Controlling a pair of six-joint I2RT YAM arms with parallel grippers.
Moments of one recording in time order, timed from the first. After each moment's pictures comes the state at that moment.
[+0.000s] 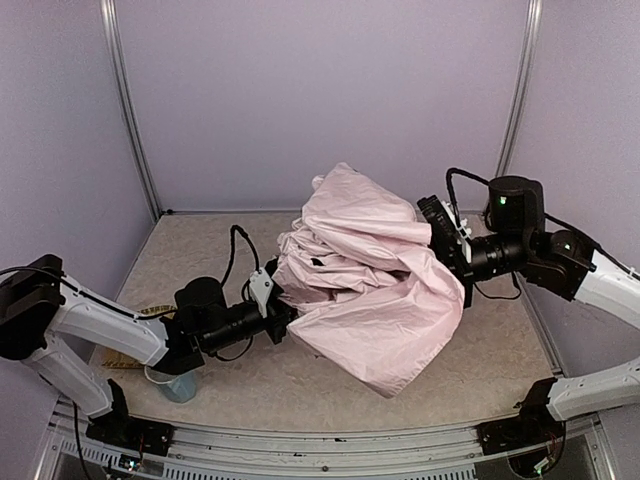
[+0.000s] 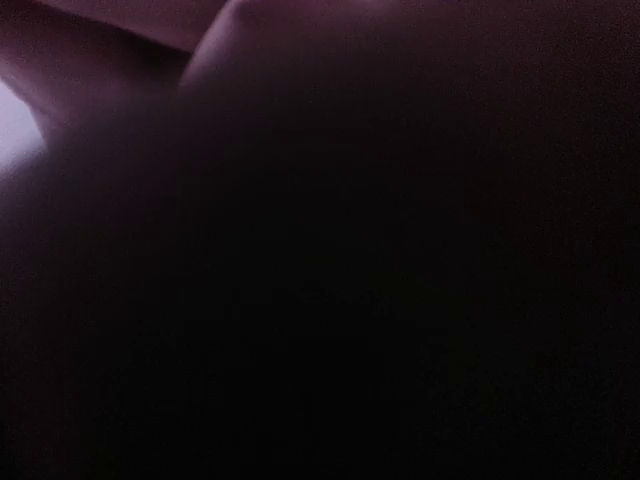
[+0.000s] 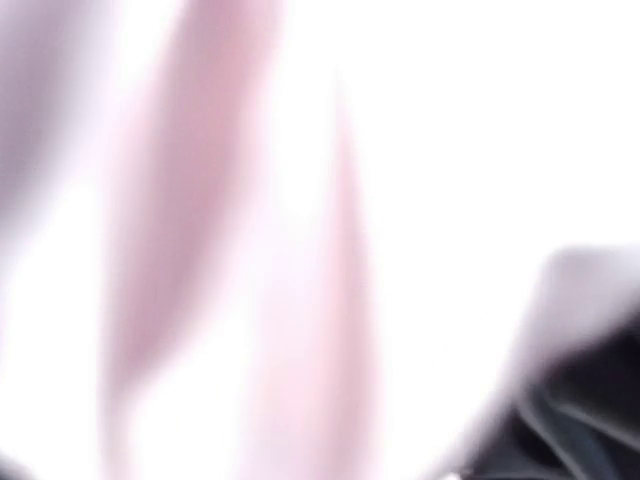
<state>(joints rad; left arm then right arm) -1.03 1.48 0.51 0.96 -0.06 0.17 0.80 1.04 1.02 -0.29 -0.82 -0.22</state>
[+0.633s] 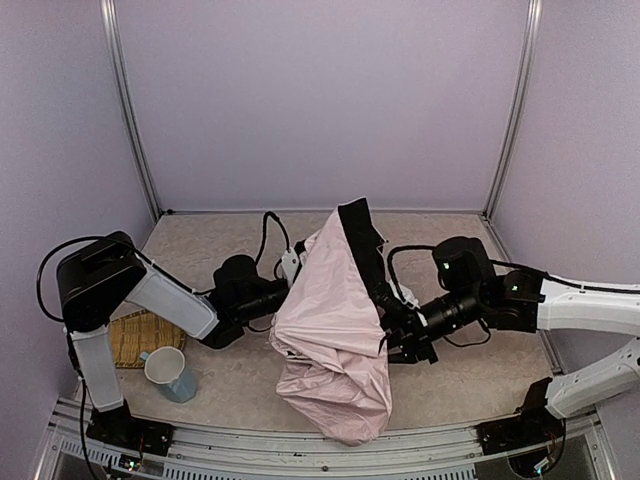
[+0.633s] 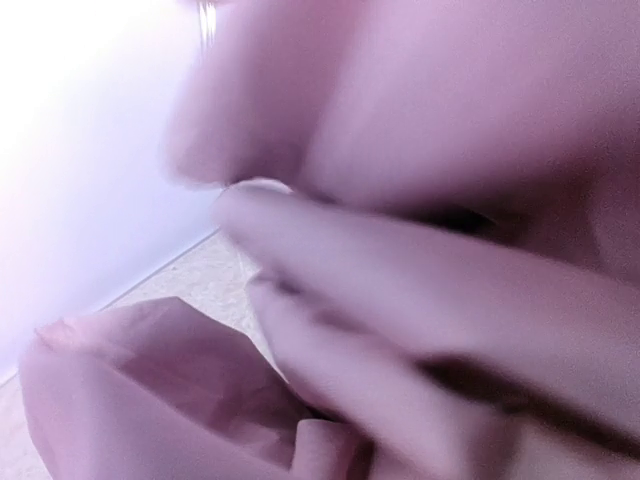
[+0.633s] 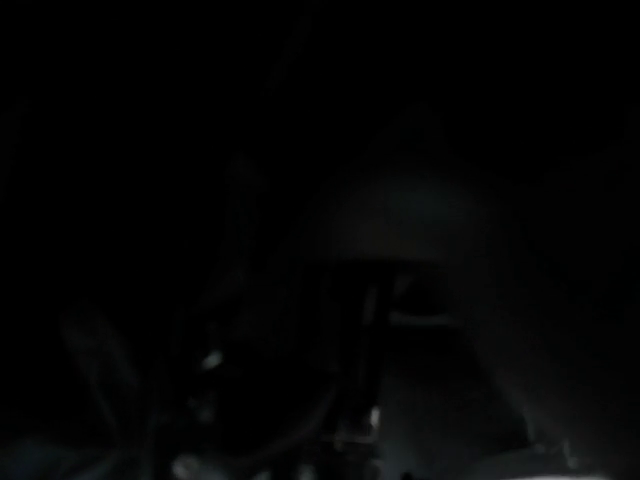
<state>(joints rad) -0.87 1.89 0.79 1.17 0.28 0.08 0.94 1.16 0.79 -0.20 -0.75 -0.22</state>
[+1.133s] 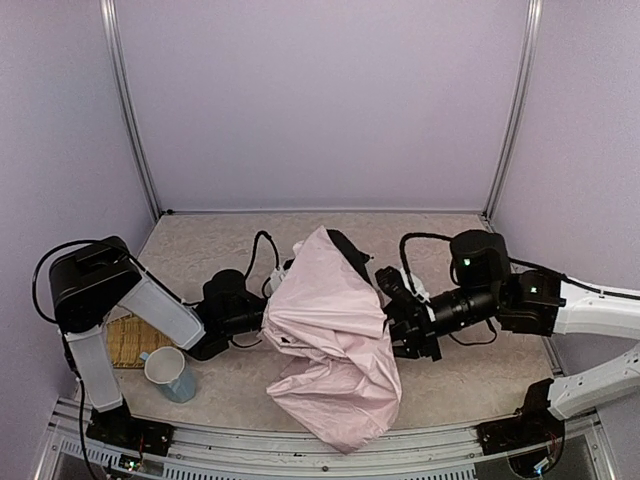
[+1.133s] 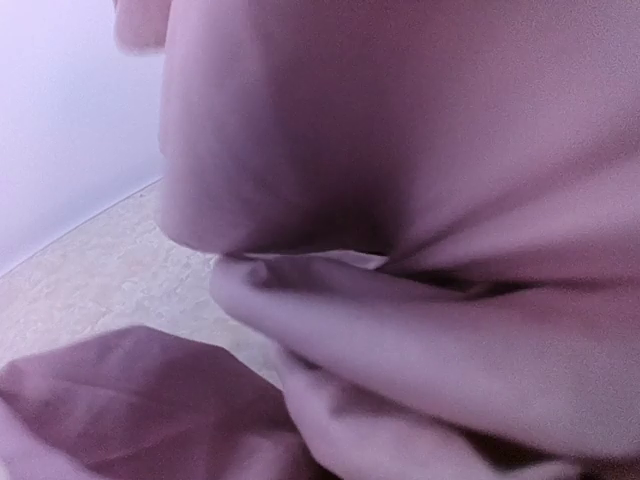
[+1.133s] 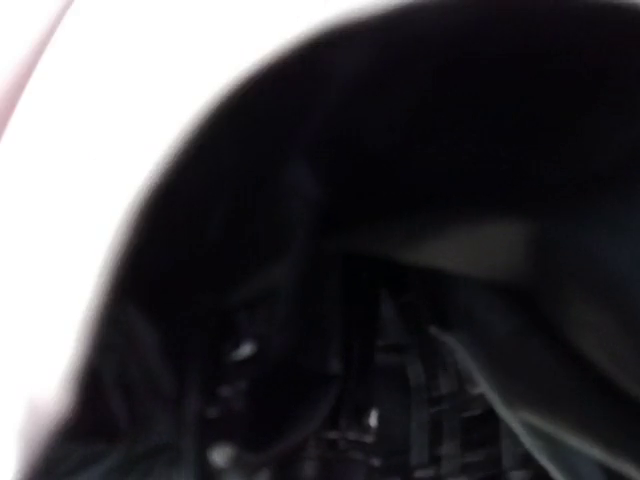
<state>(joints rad) -0.85 1.87 0.65 1.16 0.35 0.01 1.02 1.10 0.79 -0.14 -0.64 -0.16</state>
